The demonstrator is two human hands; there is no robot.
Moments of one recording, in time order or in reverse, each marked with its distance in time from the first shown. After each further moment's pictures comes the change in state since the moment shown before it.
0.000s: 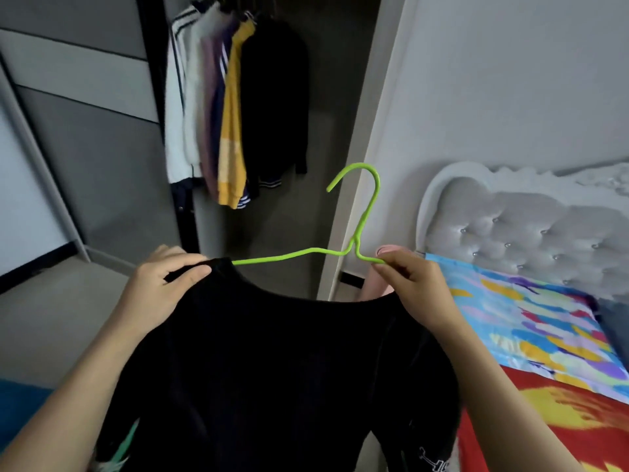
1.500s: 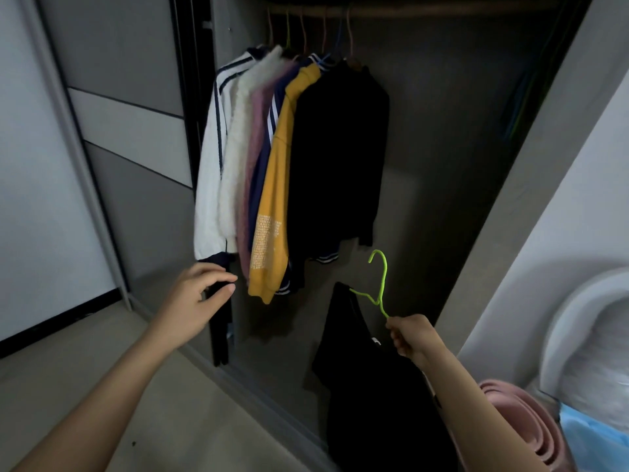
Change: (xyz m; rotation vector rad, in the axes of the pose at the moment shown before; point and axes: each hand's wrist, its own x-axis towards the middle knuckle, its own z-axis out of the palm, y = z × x) left_hand 0.310 -0.227 0.104 0.184 0.030 -0.233; right_hand 0.400 0.210 0.235 0.506 -0.373 0.954
